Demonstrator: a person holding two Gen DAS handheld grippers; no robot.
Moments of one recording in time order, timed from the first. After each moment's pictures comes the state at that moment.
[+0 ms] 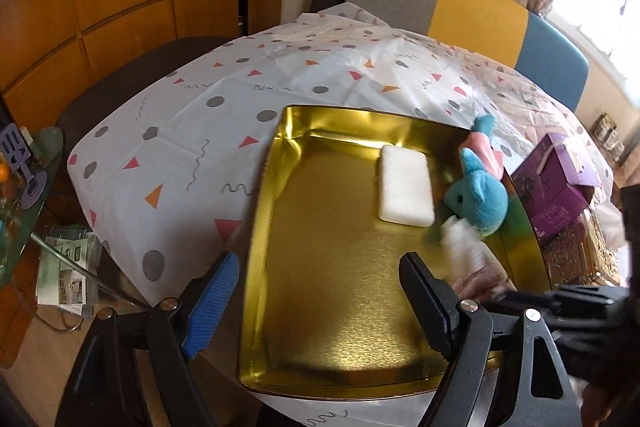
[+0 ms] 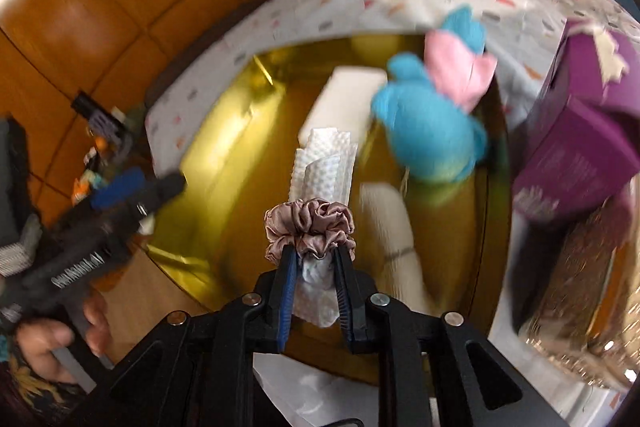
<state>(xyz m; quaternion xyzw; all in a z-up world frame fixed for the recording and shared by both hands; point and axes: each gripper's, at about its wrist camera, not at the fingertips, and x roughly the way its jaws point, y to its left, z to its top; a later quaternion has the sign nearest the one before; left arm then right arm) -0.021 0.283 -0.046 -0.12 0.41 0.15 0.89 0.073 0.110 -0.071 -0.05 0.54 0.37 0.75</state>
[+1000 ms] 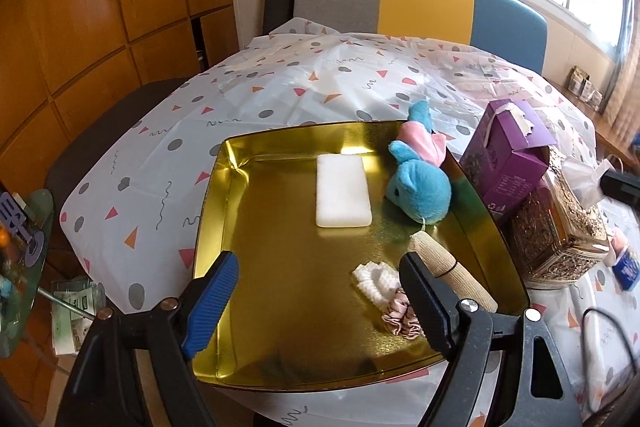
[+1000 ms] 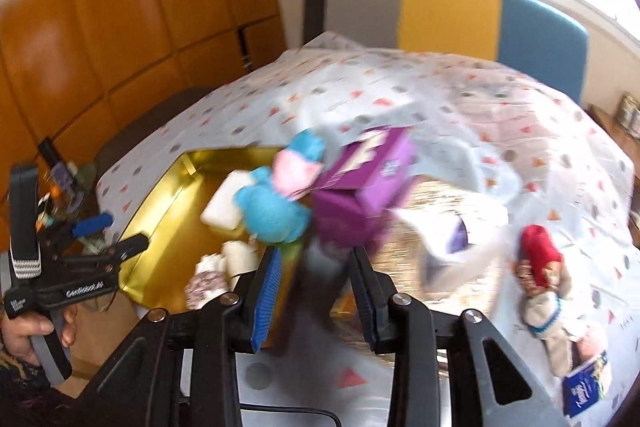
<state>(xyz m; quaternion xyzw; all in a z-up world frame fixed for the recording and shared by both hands) -0.014 0.218 -0.025 -0.04 0.40 0.11 0.91 0.056 -0.032 0.022 -0.05 0.38 0.26 0.89</state>
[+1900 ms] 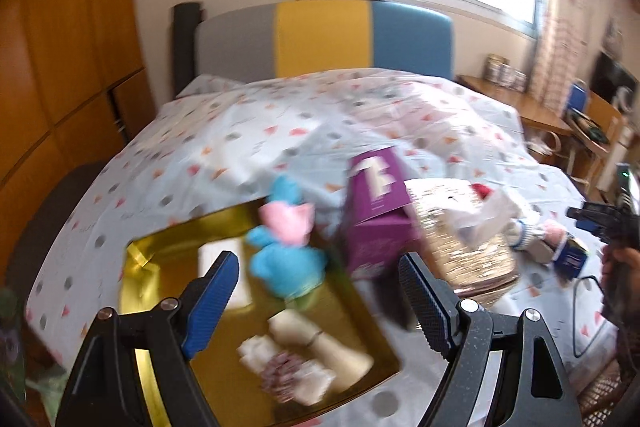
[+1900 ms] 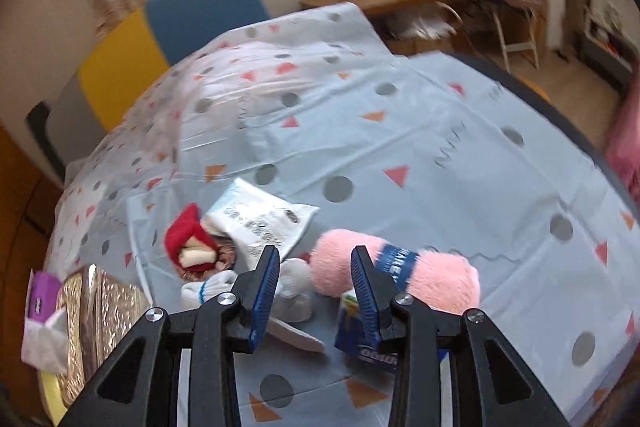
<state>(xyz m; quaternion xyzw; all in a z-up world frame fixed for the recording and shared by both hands) 0.028 0.114 0.040 0.03 0.34 -0.04 0.94 0.094 -0.354 -0.053 0.25 0.40 -0.13 0.87</state>
